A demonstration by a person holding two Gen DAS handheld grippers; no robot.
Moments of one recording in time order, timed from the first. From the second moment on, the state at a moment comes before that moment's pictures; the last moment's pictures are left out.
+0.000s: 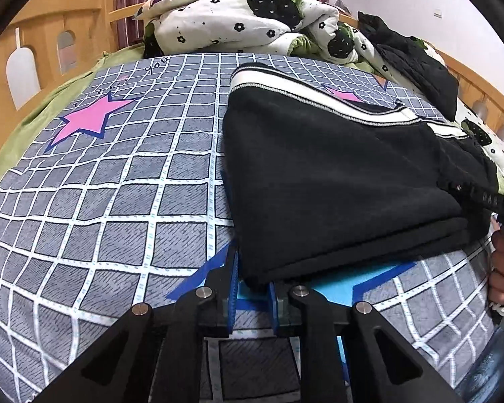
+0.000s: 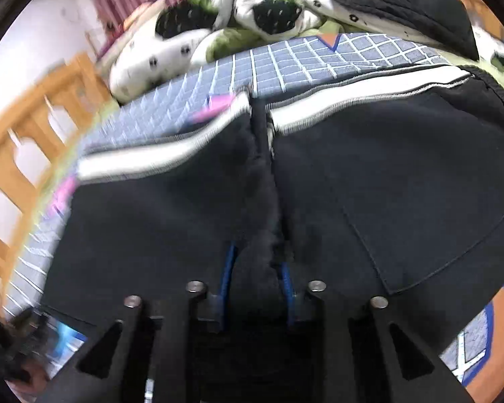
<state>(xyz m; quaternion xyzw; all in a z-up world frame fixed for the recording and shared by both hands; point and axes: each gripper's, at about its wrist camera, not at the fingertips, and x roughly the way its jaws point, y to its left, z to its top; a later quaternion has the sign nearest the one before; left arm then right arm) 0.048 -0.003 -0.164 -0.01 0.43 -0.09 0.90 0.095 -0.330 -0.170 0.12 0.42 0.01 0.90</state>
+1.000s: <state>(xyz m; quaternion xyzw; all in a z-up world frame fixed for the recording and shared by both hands) 0.018 0.006 -0.071 -0.01 0.39 -0.06 0.92 0.012 -0.351 -0.115 0.08 0.39 -0.03 0.92</state>
